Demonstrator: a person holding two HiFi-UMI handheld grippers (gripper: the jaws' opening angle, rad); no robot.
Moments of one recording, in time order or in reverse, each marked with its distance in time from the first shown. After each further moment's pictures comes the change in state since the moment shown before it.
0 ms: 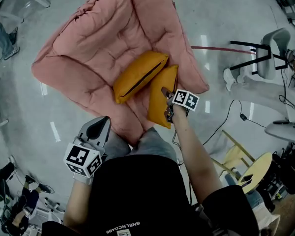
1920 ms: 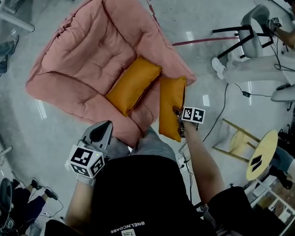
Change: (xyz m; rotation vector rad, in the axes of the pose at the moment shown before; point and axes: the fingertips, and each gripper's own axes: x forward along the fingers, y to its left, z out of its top) left arm 0.005 -0.036 -0.009 0.093 0.045 -0.149; right arm -0.102 -0.114 -0.078 -0.041 0.031 -0.168
